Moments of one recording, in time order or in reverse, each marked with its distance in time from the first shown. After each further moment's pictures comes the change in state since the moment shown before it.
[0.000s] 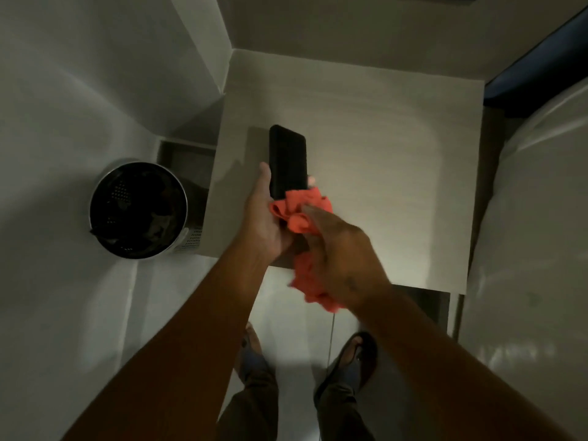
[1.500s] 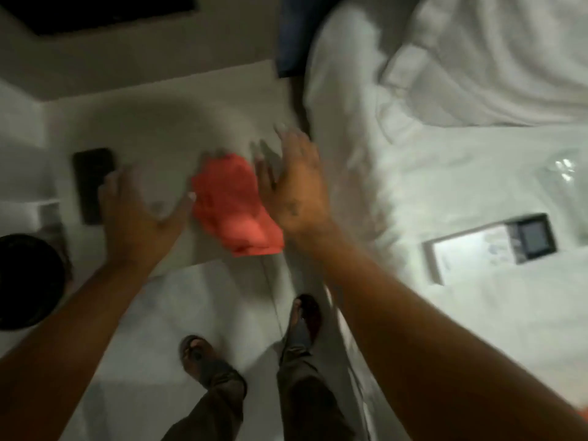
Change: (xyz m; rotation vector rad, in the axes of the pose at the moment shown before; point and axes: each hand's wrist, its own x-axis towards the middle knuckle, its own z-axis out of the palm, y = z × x) left_hand -0.037 -0.038 0.067 1.609 0.282 1.011; right_hand -0.067 0.050 -0.154 -0.183 0.810 0.010
